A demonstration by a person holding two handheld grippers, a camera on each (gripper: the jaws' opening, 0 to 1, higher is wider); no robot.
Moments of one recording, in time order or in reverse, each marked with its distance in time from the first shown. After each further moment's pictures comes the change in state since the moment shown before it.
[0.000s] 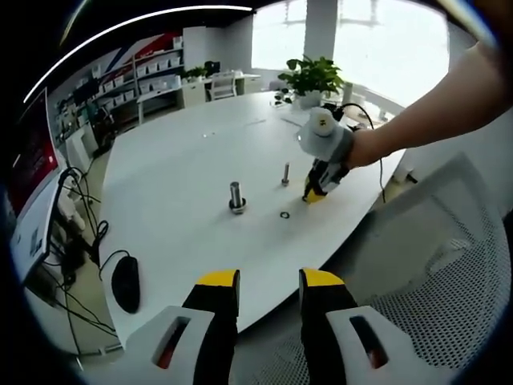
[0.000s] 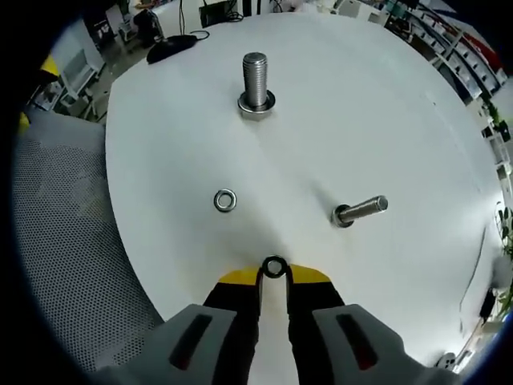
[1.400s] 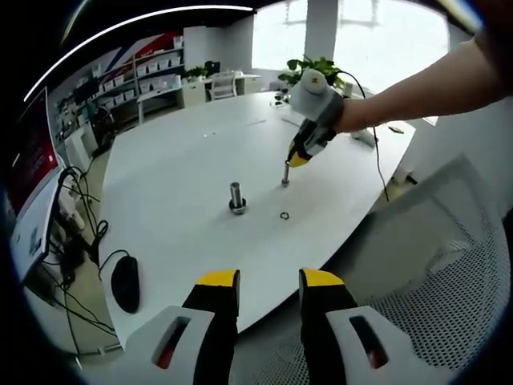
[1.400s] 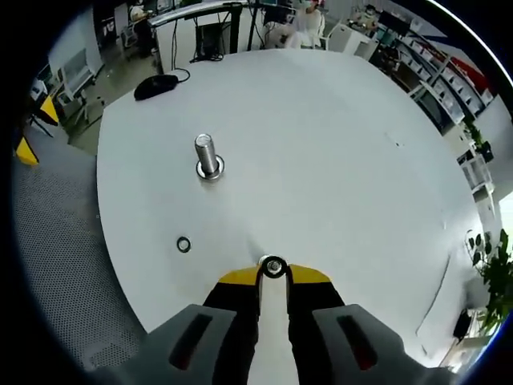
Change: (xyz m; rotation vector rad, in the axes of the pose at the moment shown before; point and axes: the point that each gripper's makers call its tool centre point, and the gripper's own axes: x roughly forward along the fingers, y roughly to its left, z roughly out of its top) left arm 0.000 0.000 0.001 -0.010 -0.003 0.003; right arm -0.037 -0.060 0.057 -0.063 -0.115 -0.092
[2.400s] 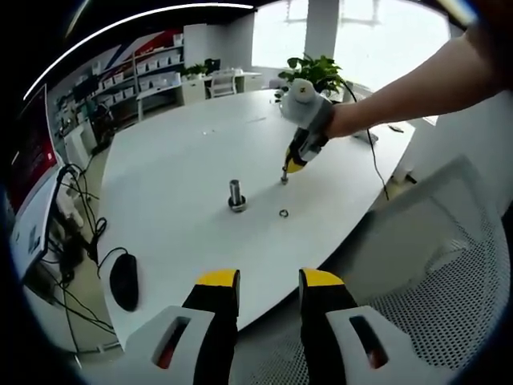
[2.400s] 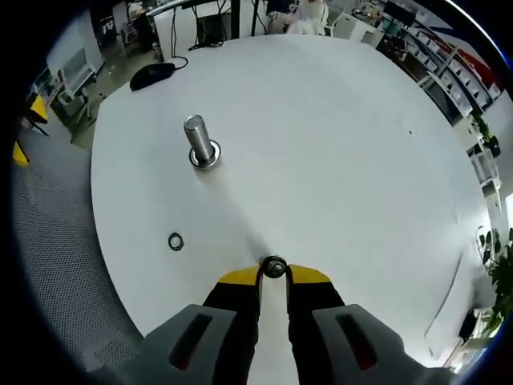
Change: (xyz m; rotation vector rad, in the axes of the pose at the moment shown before) left arm 0.001 0.001 -0.003 -0.007 0.015 -0.002; right arm 0.025 0.000 -0.012 0.008 0.052 0.046
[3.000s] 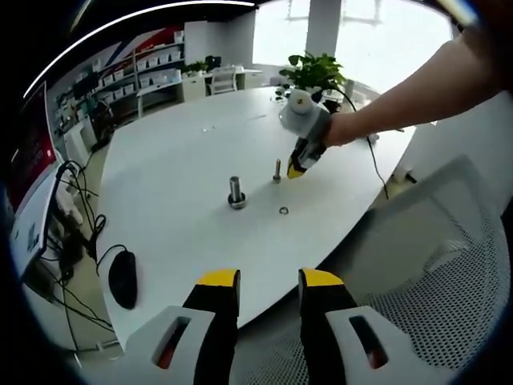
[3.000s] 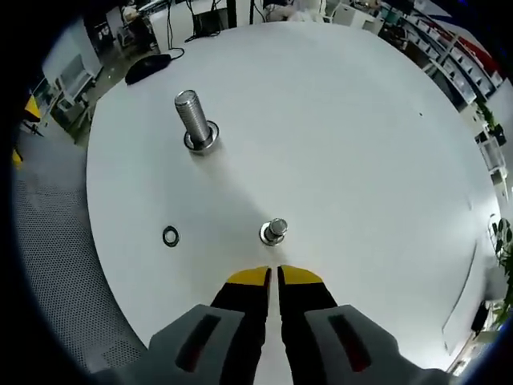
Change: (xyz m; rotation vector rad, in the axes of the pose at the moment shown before) left arm 0.002 0.000 -0.002 -0.008 0.013 -0.004; right arm 0.023 0.006 -0.015 0.026 0.028 0.041
